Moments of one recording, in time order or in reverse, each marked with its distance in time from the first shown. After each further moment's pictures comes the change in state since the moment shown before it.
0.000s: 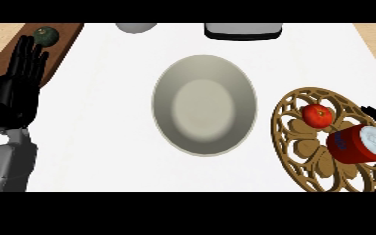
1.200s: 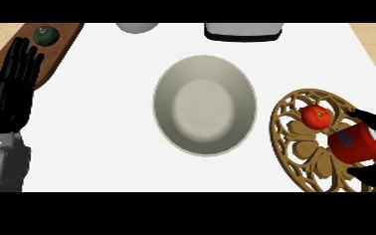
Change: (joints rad) left arm 0.017 -0.009 0.046 -0.021 -0.004 -0.061 0.017; right arm -0.075 0.127 -0.030 0.238 0.261 -0.040 -0.173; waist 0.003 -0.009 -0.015
